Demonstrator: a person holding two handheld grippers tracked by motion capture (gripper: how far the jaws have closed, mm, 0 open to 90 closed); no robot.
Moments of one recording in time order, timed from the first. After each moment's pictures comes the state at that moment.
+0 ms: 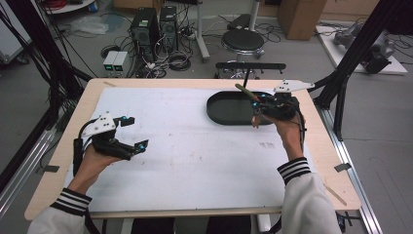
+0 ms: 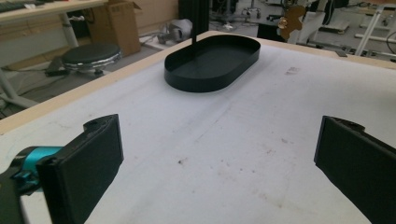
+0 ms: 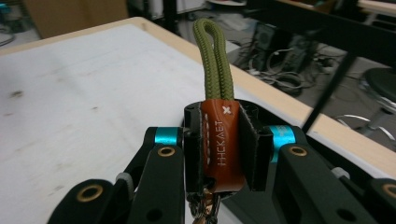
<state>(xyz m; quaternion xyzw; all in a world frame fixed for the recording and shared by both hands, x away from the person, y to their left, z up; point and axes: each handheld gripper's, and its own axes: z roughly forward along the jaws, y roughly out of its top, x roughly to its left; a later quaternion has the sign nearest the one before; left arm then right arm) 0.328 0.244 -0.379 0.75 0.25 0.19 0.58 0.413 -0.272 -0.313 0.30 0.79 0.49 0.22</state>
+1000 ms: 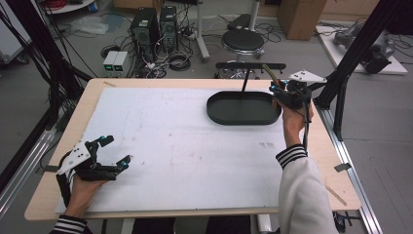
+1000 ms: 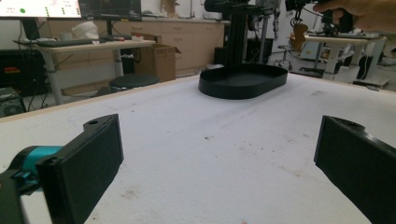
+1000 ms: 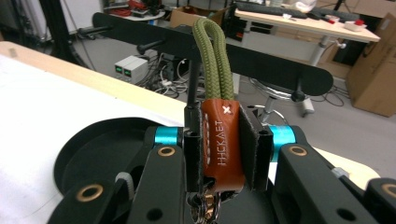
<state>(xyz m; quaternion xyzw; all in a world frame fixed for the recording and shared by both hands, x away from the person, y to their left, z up) 0.282 0.287 -0.440 0.66 0.29 0.27 0.64 0.443 -0.303 -0.312 0.42 0.70 0.46 0.35</state>
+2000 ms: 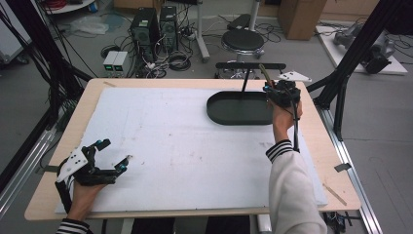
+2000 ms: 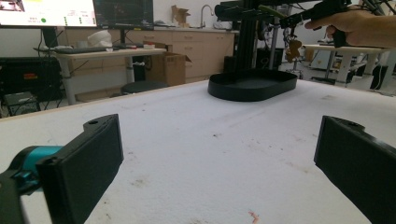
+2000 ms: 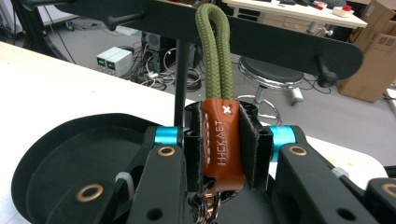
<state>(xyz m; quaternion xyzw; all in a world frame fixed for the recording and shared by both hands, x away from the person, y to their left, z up) 0.274 0.291 -0.453 0.64 0.30 0.29 0.65 0.469 -0.287 -0.335 0.45 0.70 0.43 0.36</state>
